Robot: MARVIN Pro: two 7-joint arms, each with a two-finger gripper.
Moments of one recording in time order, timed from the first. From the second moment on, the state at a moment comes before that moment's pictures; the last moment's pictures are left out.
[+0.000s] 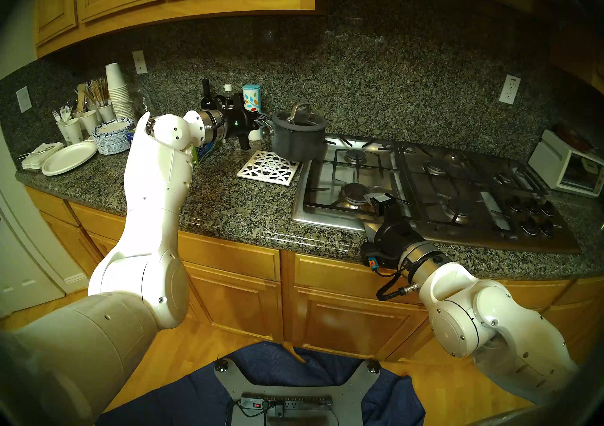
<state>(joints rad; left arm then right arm) 0.73 -1.47 -1.74 -1.11 -2.23 0.63 0.93 -1.94 -0.74 1.30 -2.36 -1.13 0.38 0.37</state>
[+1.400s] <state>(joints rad) 0.78 -1.64 -1.74 -1.20 -2.27 0.71 1.10 -1.94 -0.74 1.30 -2.36 -1.13 0.38 0.37</state>
